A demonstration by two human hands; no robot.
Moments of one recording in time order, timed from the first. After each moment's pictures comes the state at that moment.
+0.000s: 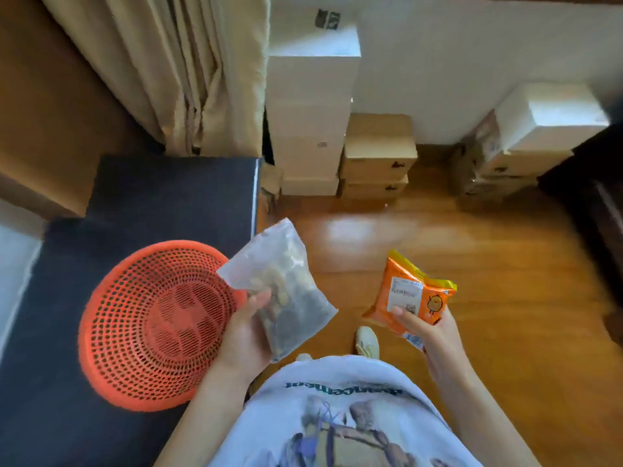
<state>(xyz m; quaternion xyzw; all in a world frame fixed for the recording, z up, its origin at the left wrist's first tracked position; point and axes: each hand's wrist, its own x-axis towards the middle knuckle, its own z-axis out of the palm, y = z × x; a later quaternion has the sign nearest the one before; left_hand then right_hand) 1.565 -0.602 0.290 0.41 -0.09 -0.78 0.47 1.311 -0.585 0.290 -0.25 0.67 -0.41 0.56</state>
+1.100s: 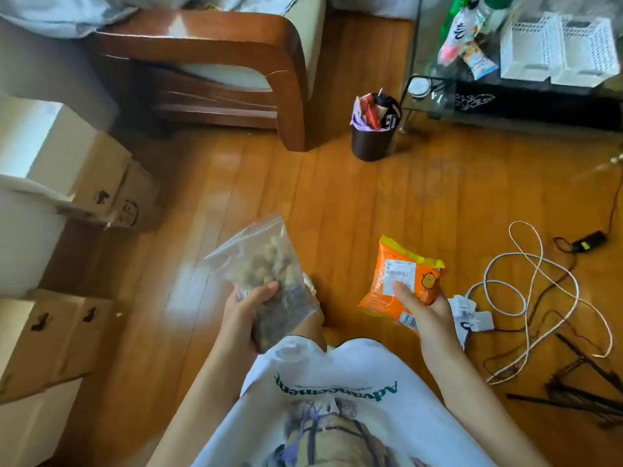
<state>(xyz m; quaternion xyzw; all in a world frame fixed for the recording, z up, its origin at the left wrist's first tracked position) 0.906 -0.423 0.295 0.39 -0.50 -0.76 -0.10 0.874 -0.180 0.253 0.29 0.65 -0.68 0.16</state>
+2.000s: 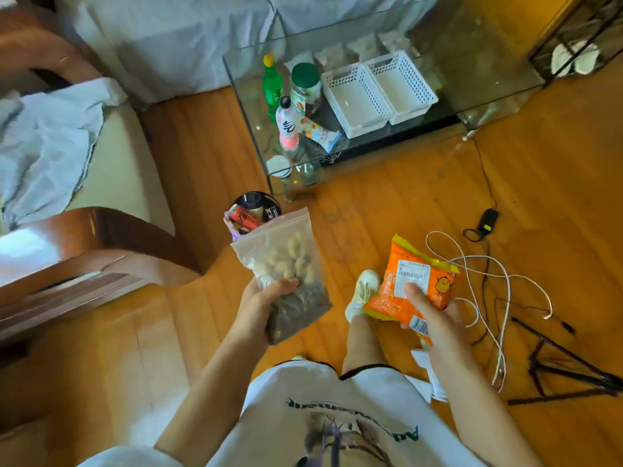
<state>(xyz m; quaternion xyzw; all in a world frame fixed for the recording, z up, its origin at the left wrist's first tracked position) 0.410 -0.248 0.278 0.14 -0.58 -0.72 -0.36 0.532 -0.038 0.276 0.47 0.55 -0.68 -0.07</state>
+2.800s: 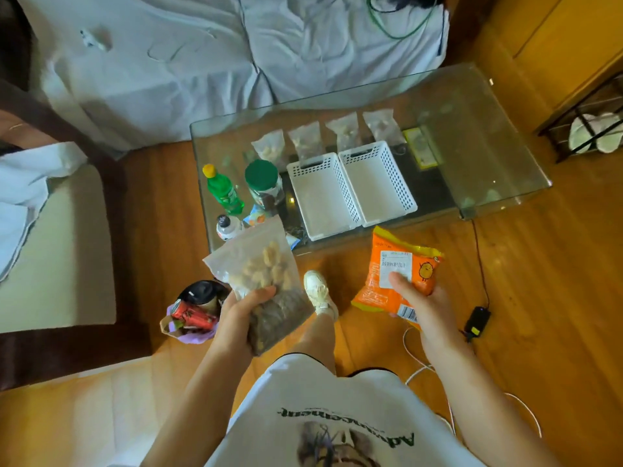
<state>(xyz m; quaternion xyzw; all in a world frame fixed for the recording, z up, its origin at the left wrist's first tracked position) 0.146 0.043 0.278 0.22 -0.56 -0.75 -0.28 0.218 0.281 0.277 0.41 0.62 -0.67 0.02</state>
